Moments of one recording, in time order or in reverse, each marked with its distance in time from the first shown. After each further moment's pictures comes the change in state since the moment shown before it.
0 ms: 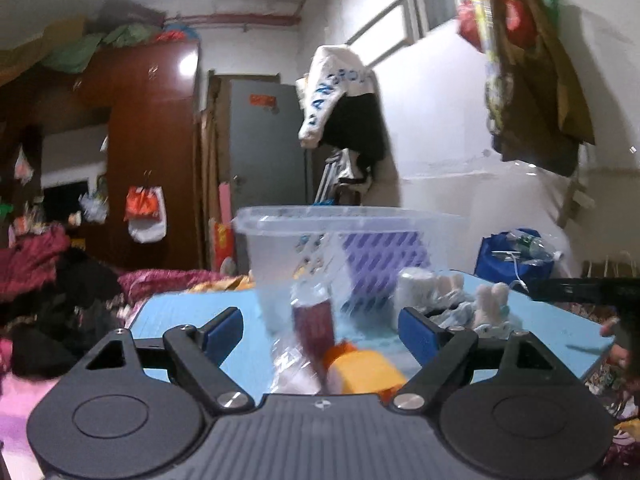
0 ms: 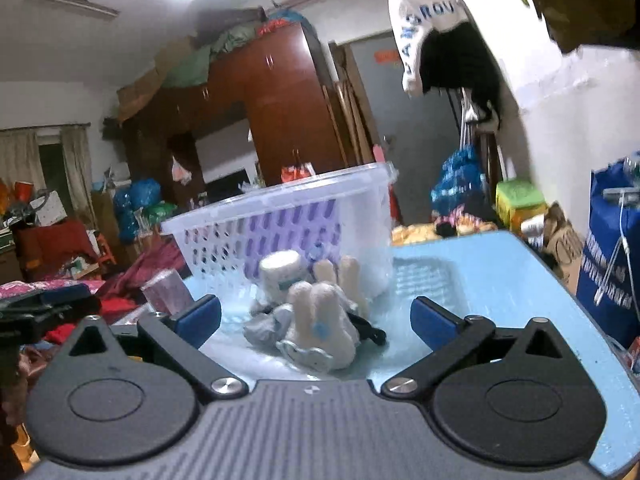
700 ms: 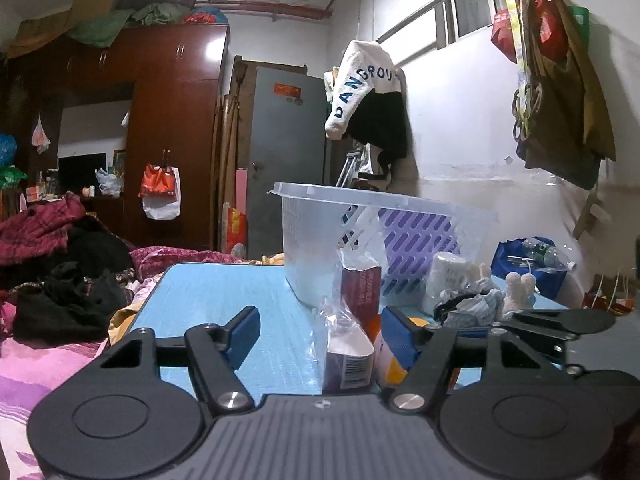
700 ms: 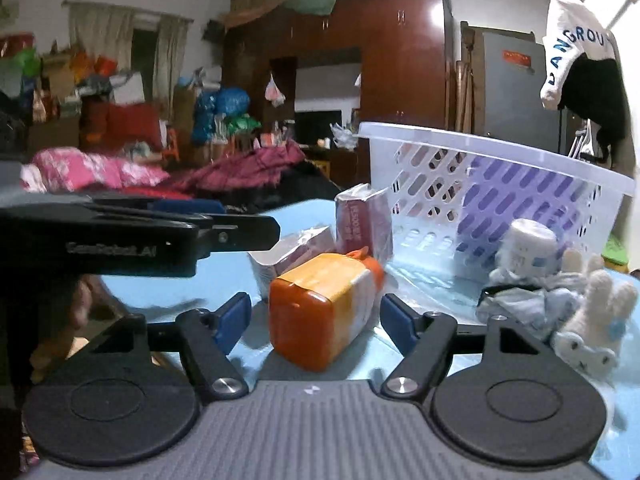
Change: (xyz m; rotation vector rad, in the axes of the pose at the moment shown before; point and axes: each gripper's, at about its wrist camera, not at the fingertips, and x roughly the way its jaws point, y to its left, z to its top) left arm -0.005 0.030 -0.027 -0.065 0.007 0.021; right arm 0.055 0.155 -0.054 -0.360 0.165 0.150
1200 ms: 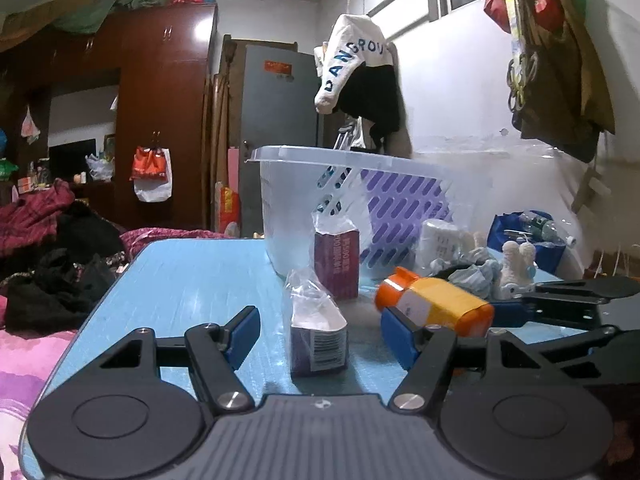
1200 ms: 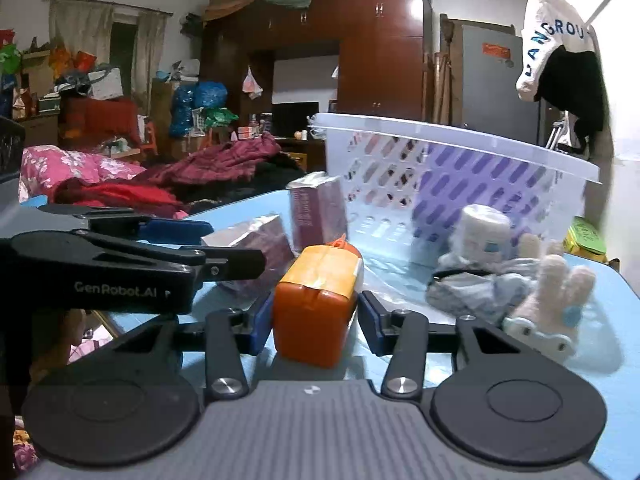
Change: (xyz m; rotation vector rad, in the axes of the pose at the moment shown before) left arm 0.023 -0.016 -0.011 0.017 0.076 -0.008; right arm -0.018 -0.021 -0.004 0.027 0.017 -0.062
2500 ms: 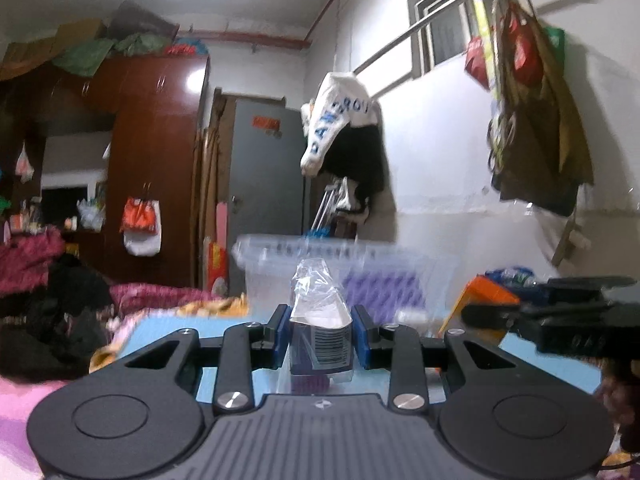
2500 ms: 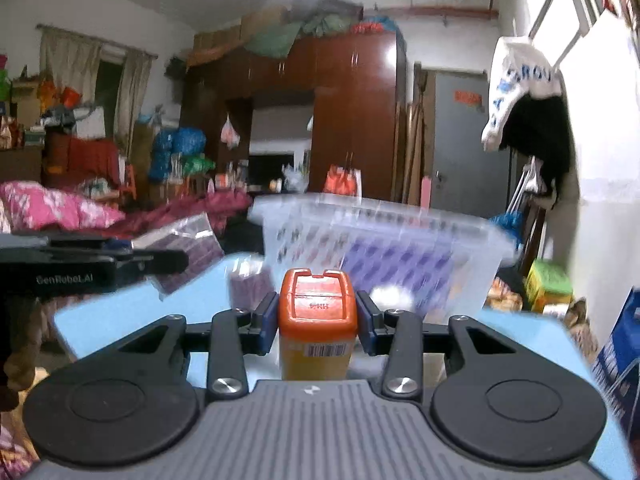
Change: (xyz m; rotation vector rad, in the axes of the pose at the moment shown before) left arm -0.031 -0.014 0.052 0.022 -0.189 -0.044; right arm -0.045 -0.048 0.037 -0.009 -0.172 -0.071
